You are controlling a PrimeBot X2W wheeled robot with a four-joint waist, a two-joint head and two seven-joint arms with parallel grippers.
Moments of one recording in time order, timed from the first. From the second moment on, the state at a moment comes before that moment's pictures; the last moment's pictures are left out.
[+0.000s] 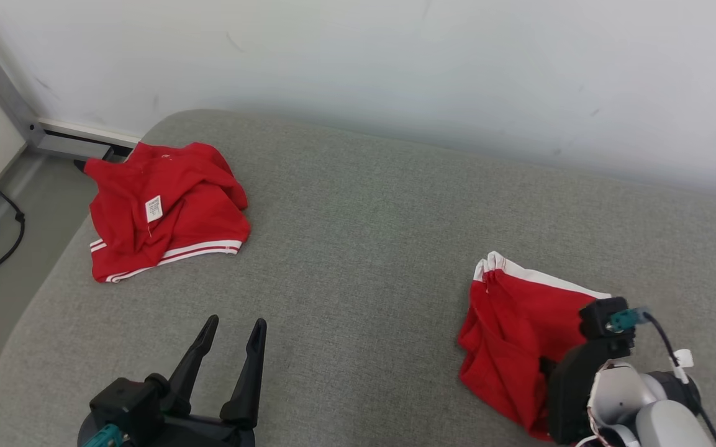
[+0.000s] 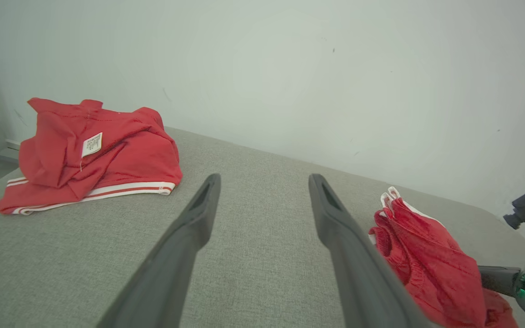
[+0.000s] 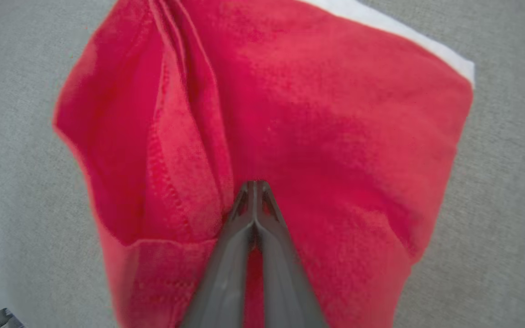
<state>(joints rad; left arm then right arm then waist) -0.02 0.18 -0.39 -0.08 -0.40 0.05 -0.09 -0.13 -0.05 -0.05 0.20 0.22 0.13 0.66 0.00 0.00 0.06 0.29</state>
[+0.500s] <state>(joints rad) -0.02 0.19 -0.40 -0.08 -0.41 0.06 -0.09 -0.17 -0.05 0.16 0.24 0.30 0.13 0.65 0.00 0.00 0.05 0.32</state>
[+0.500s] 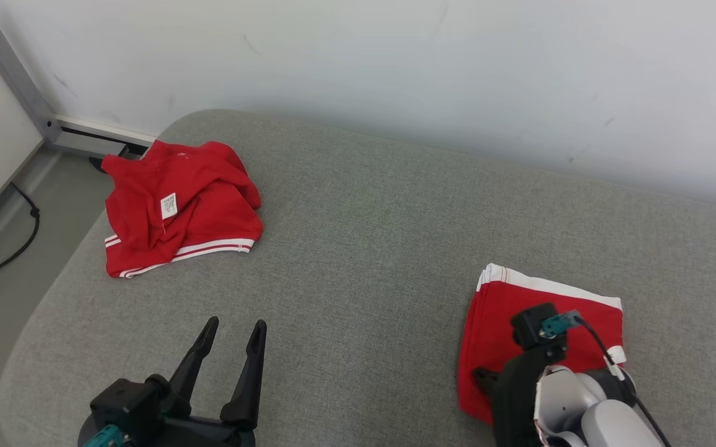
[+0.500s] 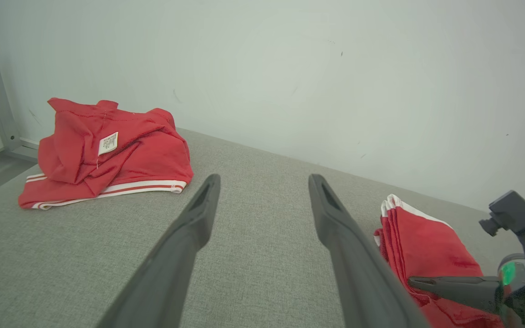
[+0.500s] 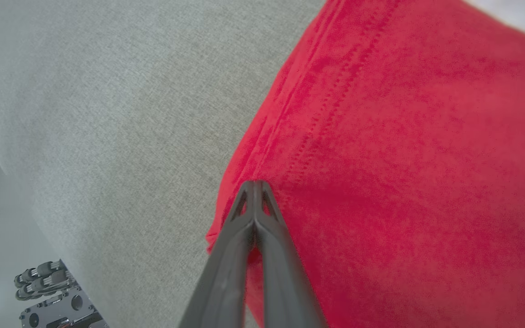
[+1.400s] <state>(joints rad) -0.02 0.21 -0.40 -0.10 -0.41 0.08 -0.10 -0.15 -0.05 -0.29 0.01 0.21 0.13 0.87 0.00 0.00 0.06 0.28</state>
